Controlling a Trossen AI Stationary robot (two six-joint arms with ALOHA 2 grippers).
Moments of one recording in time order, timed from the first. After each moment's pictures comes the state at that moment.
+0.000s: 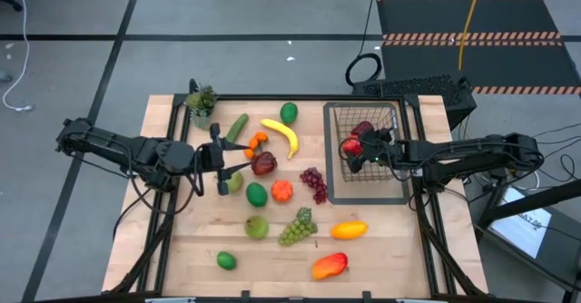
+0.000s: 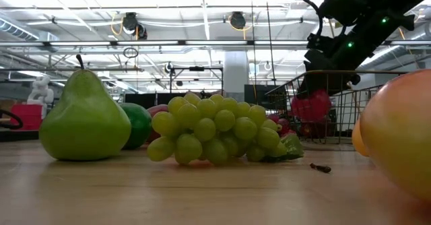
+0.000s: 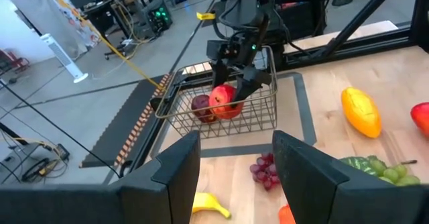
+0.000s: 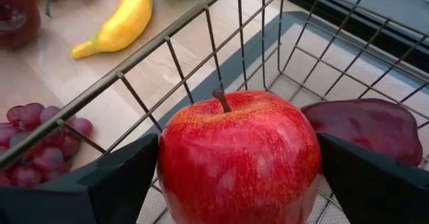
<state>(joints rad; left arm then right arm) -0.27 0.94 0.90 -0.24 -0.49 0.18 -0.12 1.04 0.47 -0.27 0.50 0.53</state>
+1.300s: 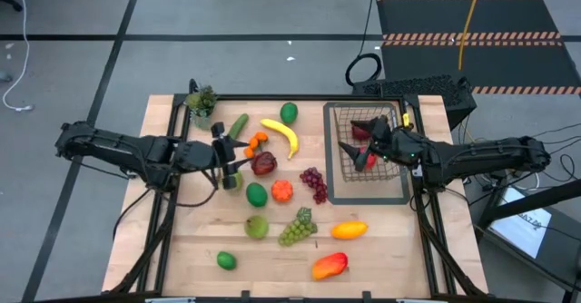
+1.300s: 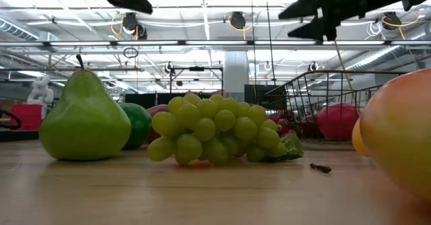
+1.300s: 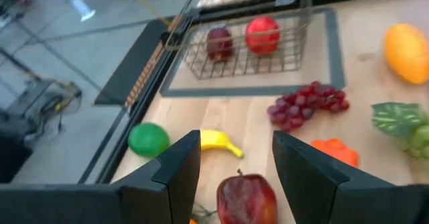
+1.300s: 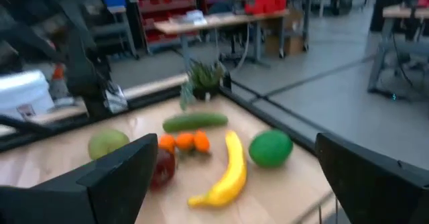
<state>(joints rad) -0.17 1.00 0.87 -0.40 -0.50 0.05 -0.03 0.81 0.47 0.22 0.47 0.17</state>
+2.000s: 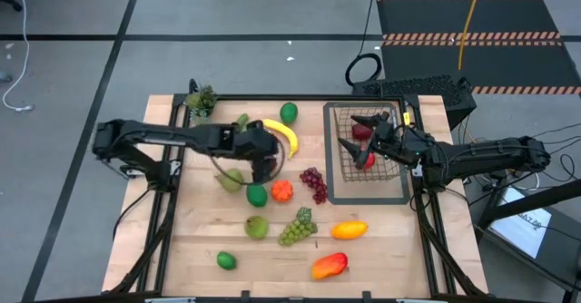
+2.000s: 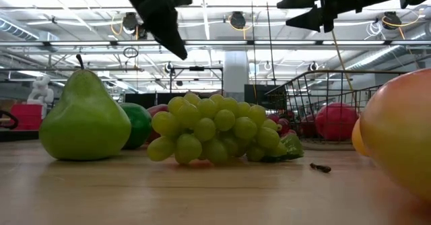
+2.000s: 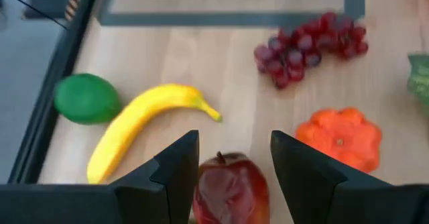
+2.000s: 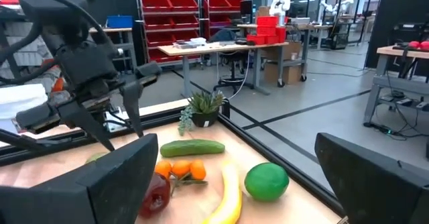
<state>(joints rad) 0.06 1.50 1.20 -0.62 -0.19 0.05 -0.03 0.81 0.47 0.31 0.47 0.05</state>
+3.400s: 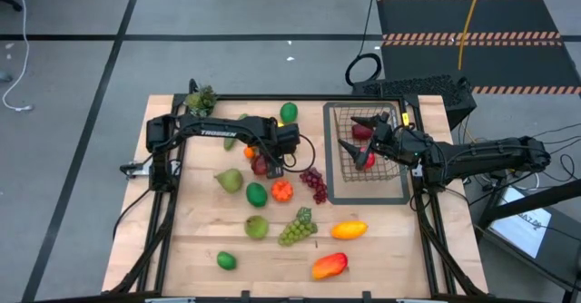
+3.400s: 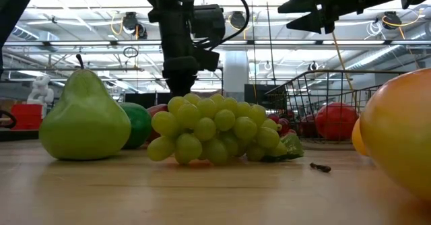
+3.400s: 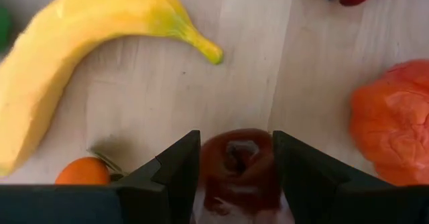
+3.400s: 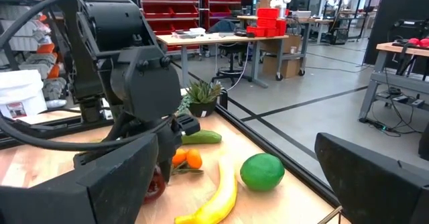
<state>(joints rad) 0.20 1.92 1.44 -0.88 -0.03 0.06 -0.03 0.81 0.47 0.27 0.47 0.04</state>
